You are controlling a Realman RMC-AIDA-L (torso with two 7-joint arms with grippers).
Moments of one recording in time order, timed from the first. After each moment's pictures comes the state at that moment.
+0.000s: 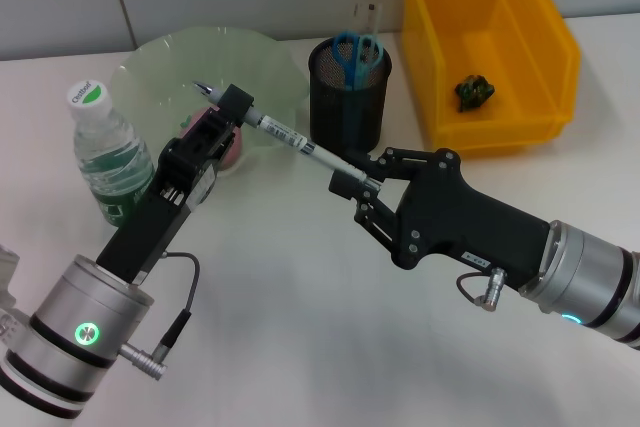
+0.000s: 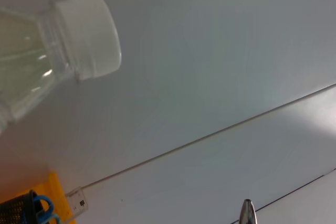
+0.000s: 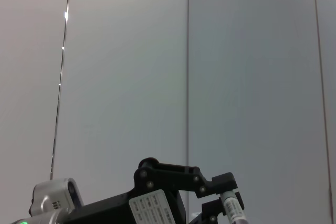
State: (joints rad) left arm -0.54 -2.08 0.21 -0.41 1.65 1.60 -1.26; right arm 0.55 2.09 -0.70 0.03 -1.52 -1.66 0.42
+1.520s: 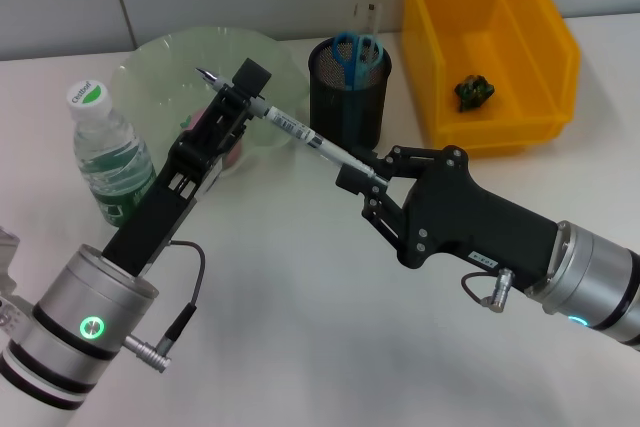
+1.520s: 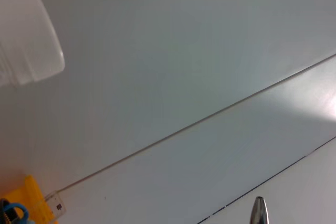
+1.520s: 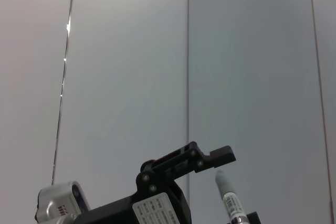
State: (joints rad) left arm -0.55 -2.08 0.12 -0.39 1.77 1.61 -1.22; right arm 0.54 2.09 -0.69 0.03 -1.52 -1.69 0.42
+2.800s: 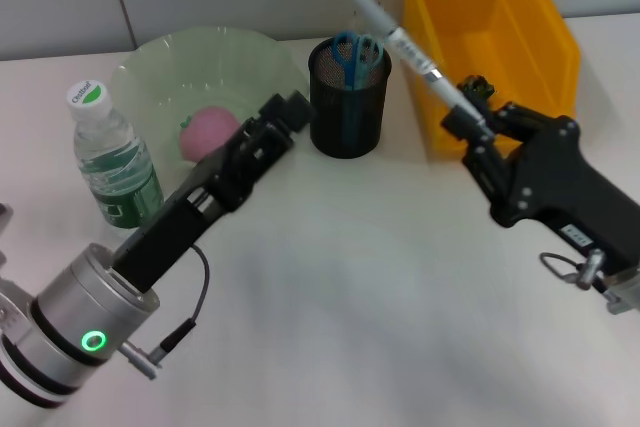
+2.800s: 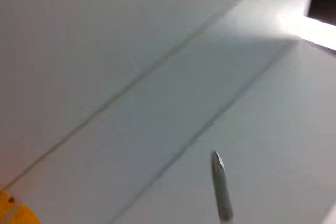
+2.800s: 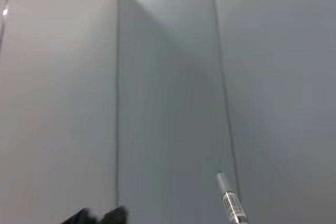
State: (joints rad) left arm -0.56 -2.08 0.11 -0.31 1.93 1.66 -1.10; right arm 0.43 2.08 -0.49 -0.03 -1.52 -1.82 0.51
